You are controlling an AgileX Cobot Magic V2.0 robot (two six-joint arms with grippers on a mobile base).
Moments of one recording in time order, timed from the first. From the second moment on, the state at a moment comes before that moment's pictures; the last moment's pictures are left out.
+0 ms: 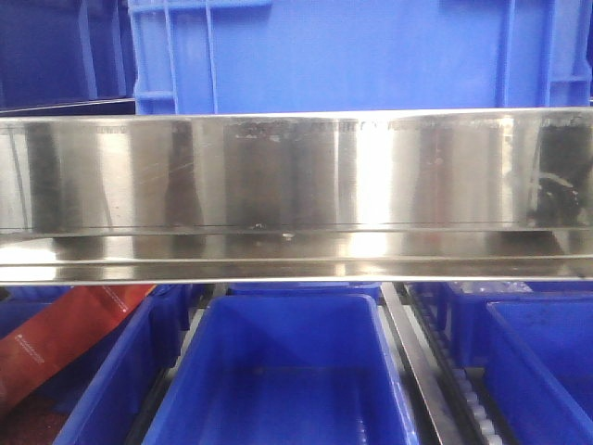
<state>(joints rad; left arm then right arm) -0.57 1.79 -1.70 -0.53 0.47 0.28 0.37 1.65 -1.61 0.27 0.57 -0.12</state>
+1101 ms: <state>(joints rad) -0.50 1.64 -1.70 -0.49 0.54 0.28 0.37 1.48 -1.61 0.27 0.69 -0.12</state>
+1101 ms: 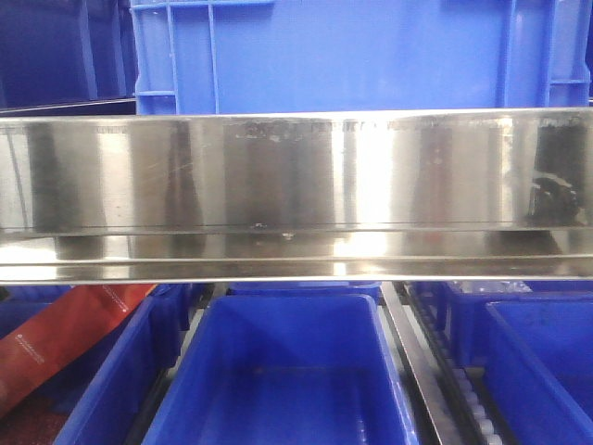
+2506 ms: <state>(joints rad) -0.18 0.43 -0.53 -0.04 0.28 -0.03 0.18 0.44 -0.57 0.07 0.34 0.01</state>
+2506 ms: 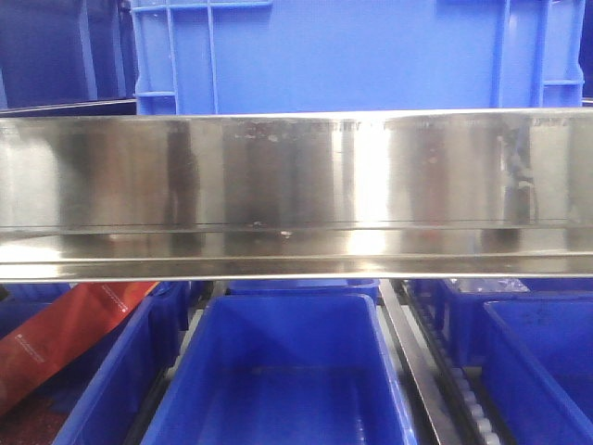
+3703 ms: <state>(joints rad) -0.13 0.30 -0.53 -0.04 0.41 -0.03 0.18 0.40 -0.54 0.06 0.28 0.01</state>
